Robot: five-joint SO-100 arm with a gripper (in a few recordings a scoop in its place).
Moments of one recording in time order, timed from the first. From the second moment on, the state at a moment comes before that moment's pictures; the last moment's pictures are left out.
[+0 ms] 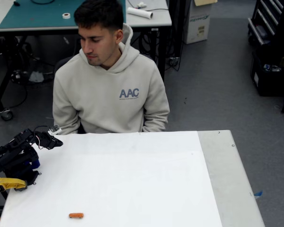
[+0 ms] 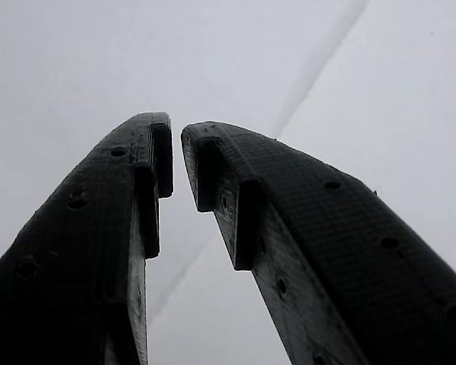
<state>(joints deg) 5.5 188.7 169.2 64.9 6.2</state>
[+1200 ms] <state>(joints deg) 32.2 138.0 136.3 64.8 6.2</state>
